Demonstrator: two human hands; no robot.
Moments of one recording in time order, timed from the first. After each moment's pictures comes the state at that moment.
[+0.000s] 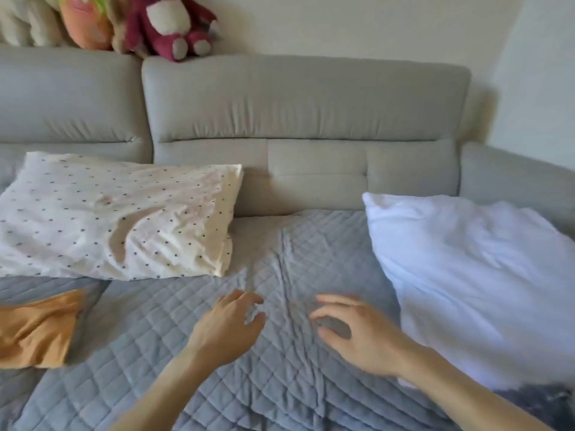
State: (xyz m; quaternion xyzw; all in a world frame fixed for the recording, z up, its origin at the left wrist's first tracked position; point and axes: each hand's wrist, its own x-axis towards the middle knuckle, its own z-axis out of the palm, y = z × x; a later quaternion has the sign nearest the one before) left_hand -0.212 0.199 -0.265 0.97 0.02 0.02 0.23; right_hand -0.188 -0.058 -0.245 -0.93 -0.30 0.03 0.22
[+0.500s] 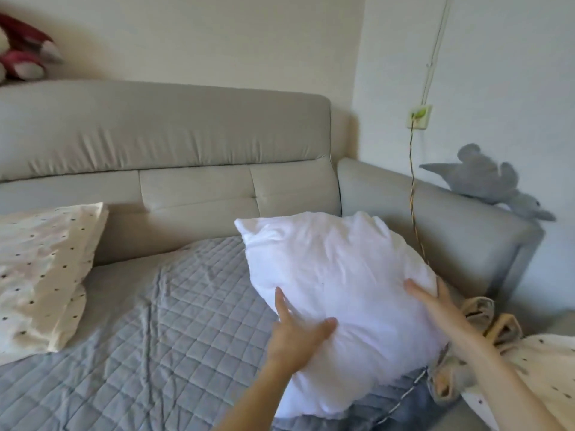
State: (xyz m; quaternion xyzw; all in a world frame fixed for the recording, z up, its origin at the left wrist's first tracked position) left_hand -0.140 -0.120 -0.267 0.80 0.01 -0.14 0.58; right_hand -0.165 -0.387 -0.238 -0.79 0.27 -0.10 0.54
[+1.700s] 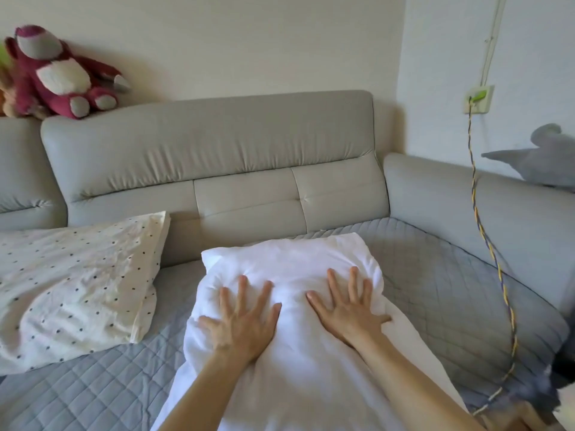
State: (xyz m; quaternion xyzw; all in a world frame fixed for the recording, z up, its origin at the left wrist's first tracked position) left_hand -0.108 0.025 -0.261 1.00 0.05 0.04 0.05; right_hand -0.092 -0.180 -0.266 -0.96 0.09 0.07 0.26
